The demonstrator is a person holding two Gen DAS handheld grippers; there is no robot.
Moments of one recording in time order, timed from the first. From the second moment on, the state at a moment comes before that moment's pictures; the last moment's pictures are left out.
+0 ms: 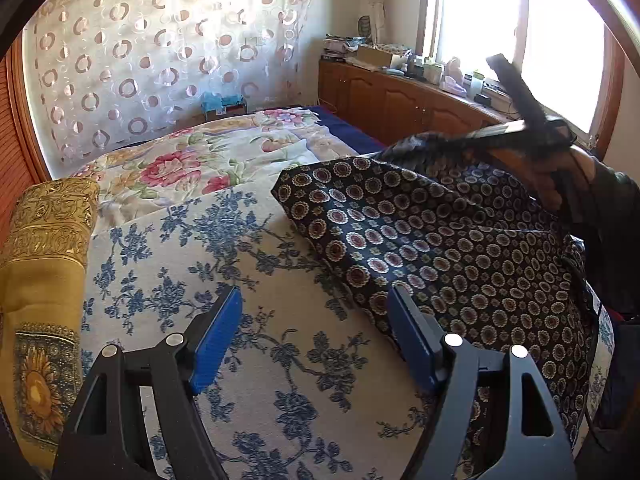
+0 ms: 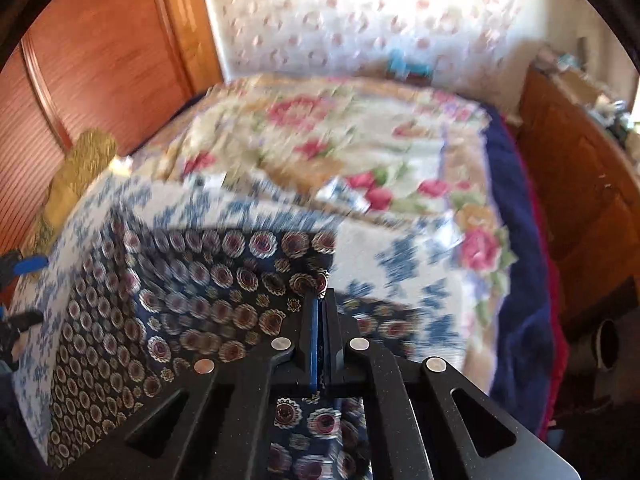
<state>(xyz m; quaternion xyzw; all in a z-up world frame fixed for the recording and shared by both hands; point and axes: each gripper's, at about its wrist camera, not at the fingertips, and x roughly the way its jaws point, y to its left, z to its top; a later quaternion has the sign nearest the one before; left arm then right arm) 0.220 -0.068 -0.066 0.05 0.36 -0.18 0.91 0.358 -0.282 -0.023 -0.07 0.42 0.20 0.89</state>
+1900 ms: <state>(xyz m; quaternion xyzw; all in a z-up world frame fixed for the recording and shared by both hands) 0.325 -0.088 -0.050 0.01 0.36 -0.21 0.91 0.422 -0.322 -0.038 -0.04 0.43 0.13 0.89</state>
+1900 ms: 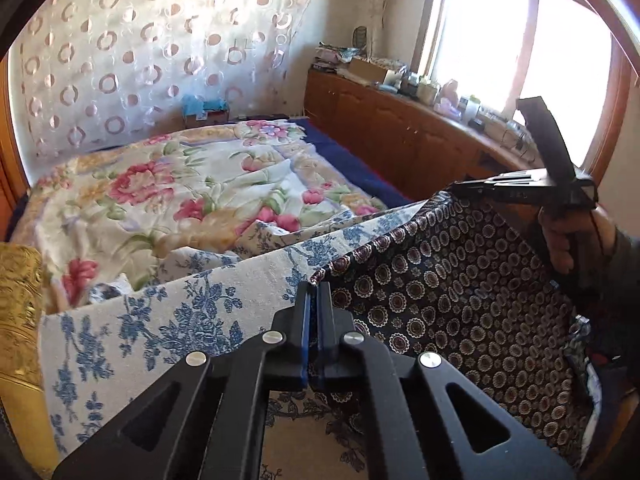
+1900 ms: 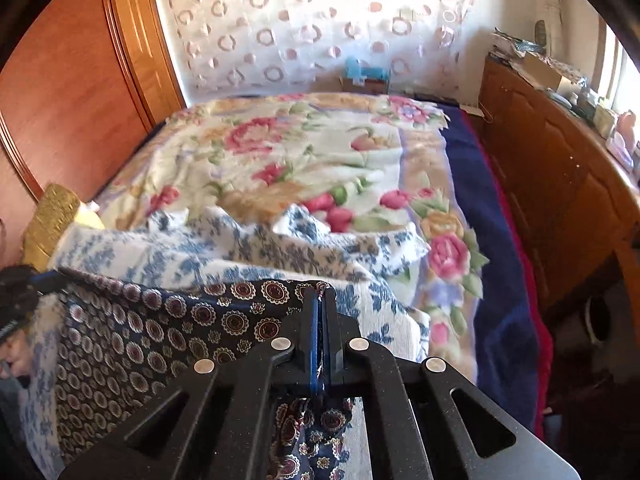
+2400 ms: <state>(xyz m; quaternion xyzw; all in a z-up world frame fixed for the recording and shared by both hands) 0.256 -0.099 -0.026 0.07 0.33 -0.21 0.92 0.294 -0.314 0.005 -0.08 0.35 0.14 0.92</state>
